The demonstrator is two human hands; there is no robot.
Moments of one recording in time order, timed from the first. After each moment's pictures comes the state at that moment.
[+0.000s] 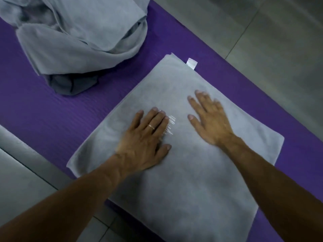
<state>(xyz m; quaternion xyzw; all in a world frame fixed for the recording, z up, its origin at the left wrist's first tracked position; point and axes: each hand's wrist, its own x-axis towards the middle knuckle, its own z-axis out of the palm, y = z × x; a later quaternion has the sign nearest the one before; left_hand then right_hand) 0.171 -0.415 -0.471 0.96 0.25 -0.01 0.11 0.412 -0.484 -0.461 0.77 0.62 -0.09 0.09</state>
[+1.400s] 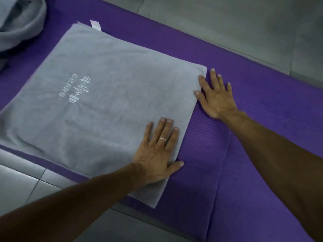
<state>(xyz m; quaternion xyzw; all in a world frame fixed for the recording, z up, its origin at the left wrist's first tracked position) 0.272 -0.683 -0.471 0.99 0.12 -0.06 0.09 0.538 -0.736 -0.456 0.89 0.43 -0.14 0.01</state>
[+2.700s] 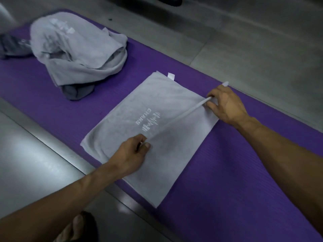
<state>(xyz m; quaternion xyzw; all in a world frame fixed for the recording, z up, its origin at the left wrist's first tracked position) 0.151 -0.542 -0.383 0.78 0.41 0.03 0.47 0.483 -0.603 -0.367 0.81 0.57 -0.04 -0.15</state>
